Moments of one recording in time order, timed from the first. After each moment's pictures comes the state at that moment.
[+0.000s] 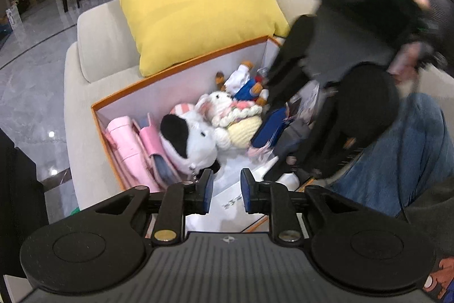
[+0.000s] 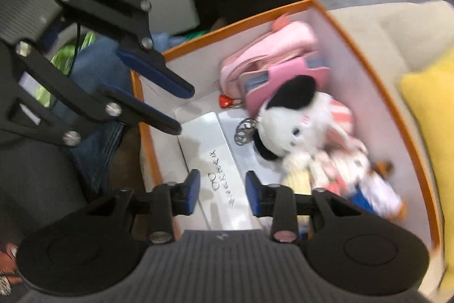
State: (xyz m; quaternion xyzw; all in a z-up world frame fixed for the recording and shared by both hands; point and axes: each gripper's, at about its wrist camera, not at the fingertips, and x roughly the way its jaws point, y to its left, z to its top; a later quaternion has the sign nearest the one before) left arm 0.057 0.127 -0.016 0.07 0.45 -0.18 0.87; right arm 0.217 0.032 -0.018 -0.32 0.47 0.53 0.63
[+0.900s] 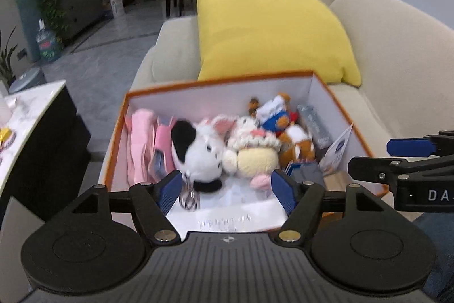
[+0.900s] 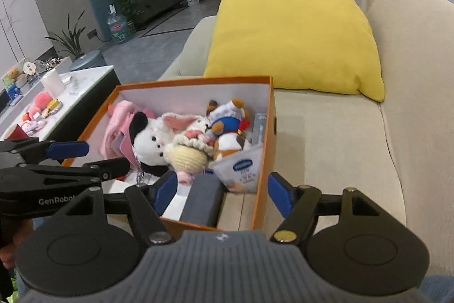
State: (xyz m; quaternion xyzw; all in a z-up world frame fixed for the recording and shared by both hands) left arm 0.037 0.051 -0.029 0.00 0.39 0.04 0.92; right arm 0.125 -0.142 0.000 0.00 0.37 0.22 0.90
